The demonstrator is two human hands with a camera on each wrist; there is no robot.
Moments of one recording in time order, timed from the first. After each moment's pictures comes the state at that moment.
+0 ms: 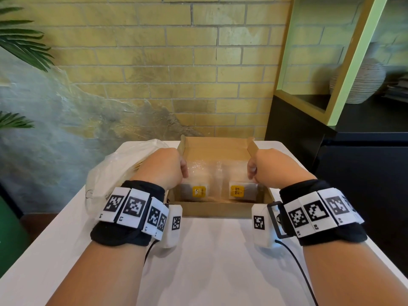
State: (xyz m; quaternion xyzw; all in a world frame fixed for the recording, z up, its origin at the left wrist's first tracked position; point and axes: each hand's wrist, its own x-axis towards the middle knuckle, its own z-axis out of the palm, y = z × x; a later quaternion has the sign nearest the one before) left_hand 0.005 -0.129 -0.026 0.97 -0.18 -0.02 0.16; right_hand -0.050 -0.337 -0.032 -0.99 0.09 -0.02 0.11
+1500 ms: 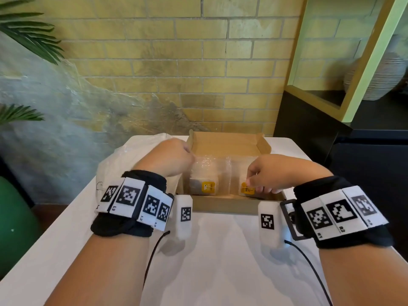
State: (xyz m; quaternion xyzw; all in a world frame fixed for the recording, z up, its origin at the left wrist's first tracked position) left_hand 0.010 -0.127 -0.021 0.95 -0.15 -0.04 0.27; right_hand -0.061 -0.316 -0.019 -0.97 0.07 0.15 0.18
